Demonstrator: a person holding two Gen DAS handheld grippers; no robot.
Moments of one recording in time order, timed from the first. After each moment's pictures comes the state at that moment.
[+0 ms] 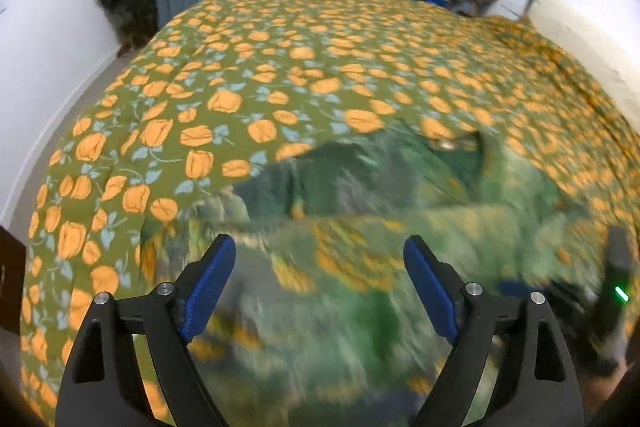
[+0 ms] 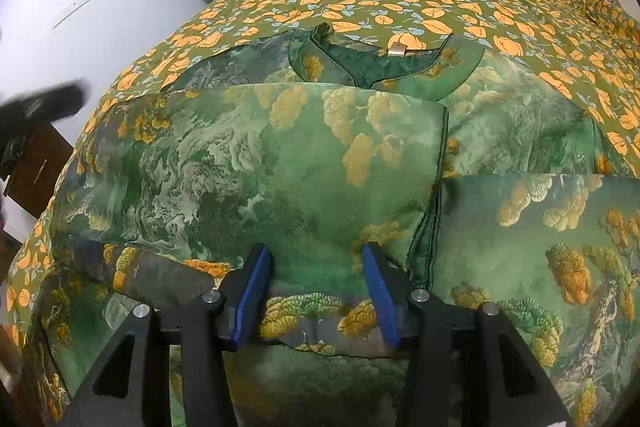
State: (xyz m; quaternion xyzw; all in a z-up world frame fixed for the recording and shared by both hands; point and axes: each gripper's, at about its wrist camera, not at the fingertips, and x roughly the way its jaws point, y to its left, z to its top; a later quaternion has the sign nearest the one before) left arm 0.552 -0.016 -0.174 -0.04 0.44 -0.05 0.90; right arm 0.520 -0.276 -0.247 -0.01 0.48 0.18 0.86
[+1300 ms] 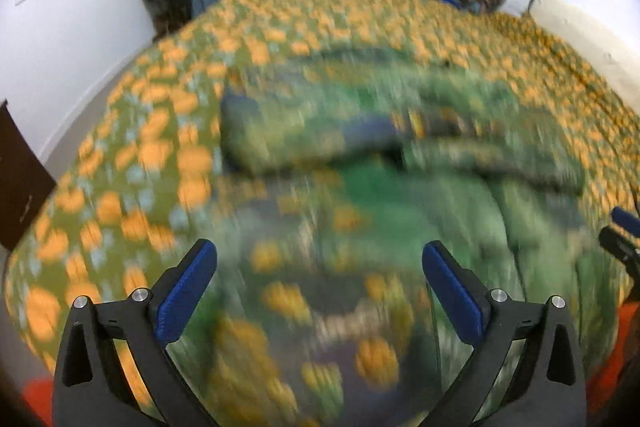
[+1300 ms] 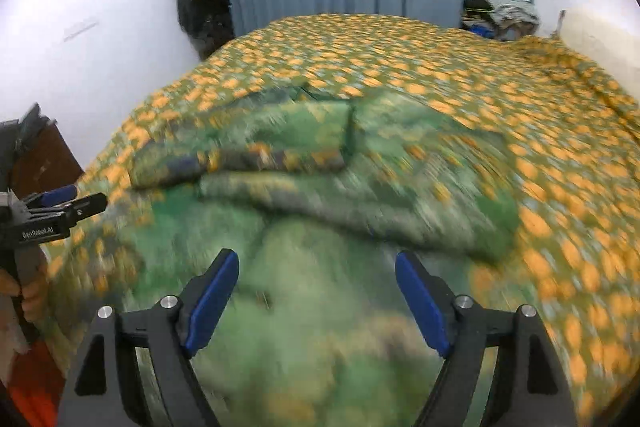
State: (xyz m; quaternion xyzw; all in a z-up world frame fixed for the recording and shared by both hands) left arm 0.296 -0.015 -0.193 -0.04 0.44 -0.03 0.90; right arm 0.283 -0.332 -0.163 -0.04 0.39 0.09 0.92
